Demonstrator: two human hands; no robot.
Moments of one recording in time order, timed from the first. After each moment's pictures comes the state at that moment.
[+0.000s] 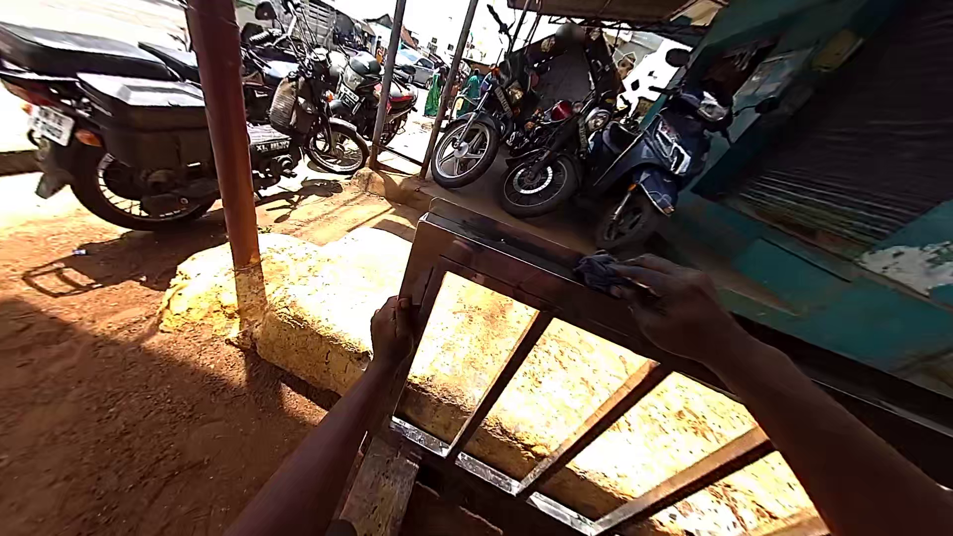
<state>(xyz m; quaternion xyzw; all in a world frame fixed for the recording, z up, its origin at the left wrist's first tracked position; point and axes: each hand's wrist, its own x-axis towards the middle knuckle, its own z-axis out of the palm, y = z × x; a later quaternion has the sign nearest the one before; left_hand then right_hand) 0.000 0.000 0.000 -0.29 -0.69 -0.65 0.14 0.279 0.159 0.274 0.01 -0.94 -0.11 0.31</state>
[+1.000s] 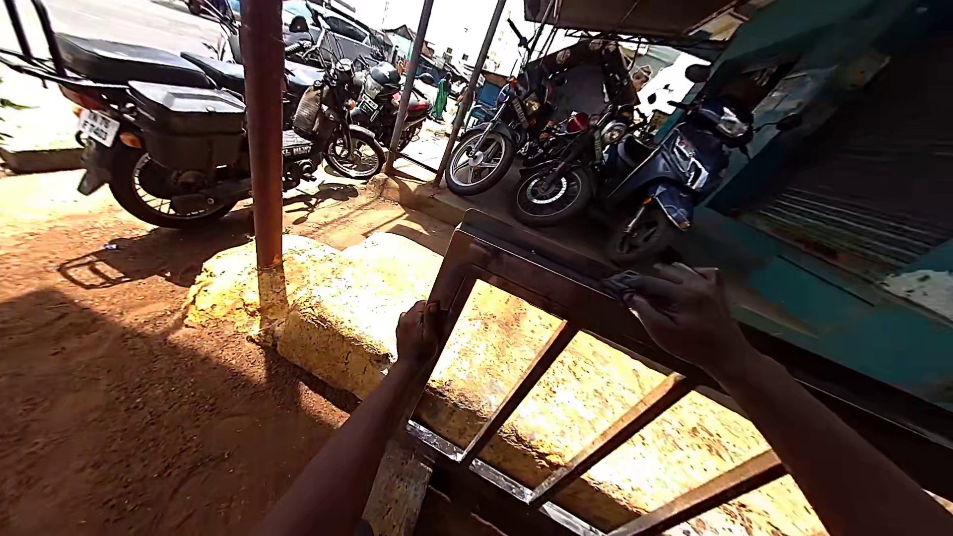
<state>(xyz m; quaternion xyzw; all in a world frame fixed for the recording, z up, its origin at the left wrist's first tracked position) -0.006 -0.002 0.005 -0.32 -0.69 -0.64 0.11 0.259 0.158 0.270 -0.07 -0.93 -0.15 0.33</state>
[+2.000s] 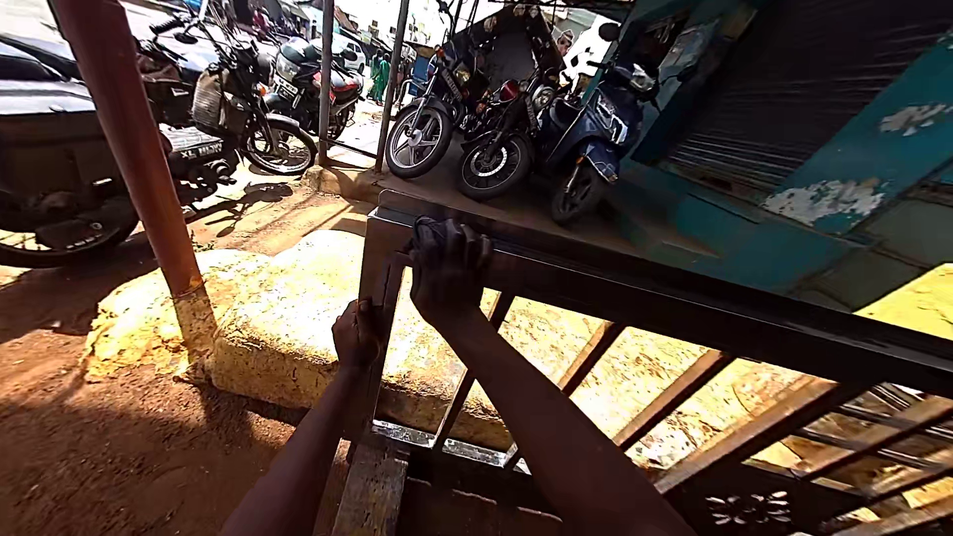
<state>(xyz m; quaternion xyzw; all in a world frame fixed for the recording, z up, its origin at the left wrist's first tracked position) -0.007 0.004 -0.003 -0.32 -0.67 -0.65 0.16 0.100 0.072 0.151 -0.15 -0.80 -0.25 0.52</state>
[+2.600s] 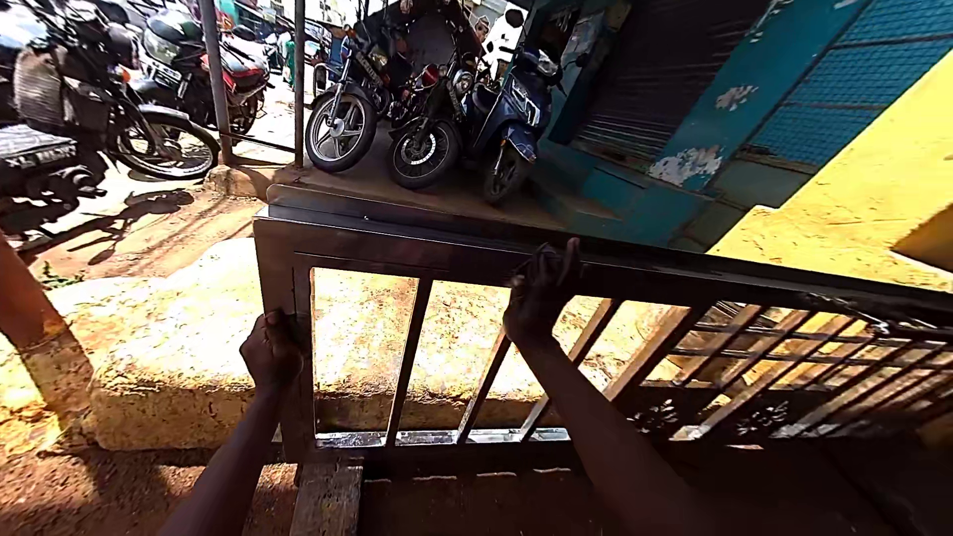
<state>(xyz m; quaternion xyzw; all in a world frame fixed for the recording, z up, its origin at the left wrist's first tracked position) -0.001 0.002 -0.001 -0.31 -0.69 -0.64 0.17 0.315 0.185 0.132 -0.24 -0.71 -0.27 0.60</state>
